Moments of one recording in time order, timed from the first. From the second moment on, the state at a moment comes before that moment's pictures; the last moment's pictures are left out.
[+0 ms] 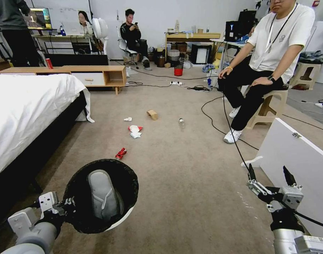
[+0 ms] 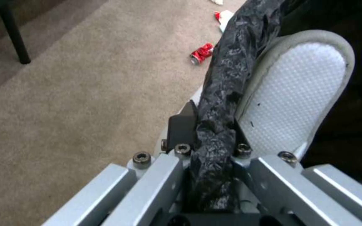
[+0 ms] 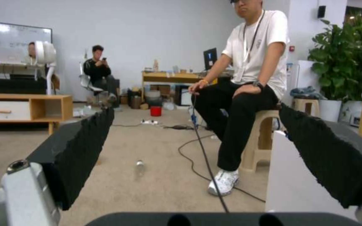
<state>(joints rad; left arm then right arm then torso) 1.53 -1.38 -0.87 -2.31 -0.74 0.74 -0.30 -1.62 1.50 0.77 2.27 0.15 0.11 0.01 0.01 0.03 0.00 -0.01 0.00</state>
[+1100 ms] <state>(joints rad) 1.52 -1.38 -0.87 -2.30 -0.73 0.74 -0.29 -1.63 1.51 0.77 2.25 0.13 0.12 -0.02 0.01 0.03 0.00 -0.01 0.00</state>
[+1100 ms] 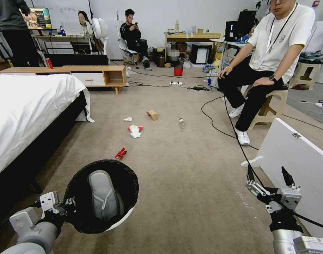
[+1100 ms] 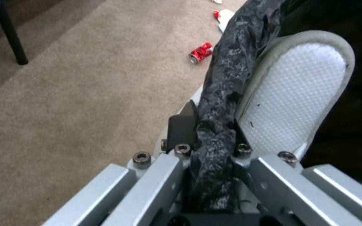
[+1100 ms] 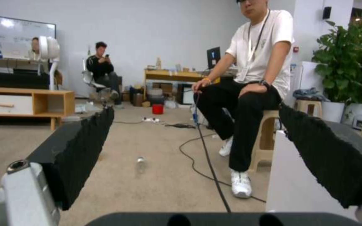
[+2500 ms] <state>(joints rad) 1.53 -1.39 -0.88 -2.31 -0.73 0.74 -0.28 -1.64 1.51 0.76 2.25 0.10 0.14 -0.04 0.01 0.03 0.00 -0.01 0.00</state>
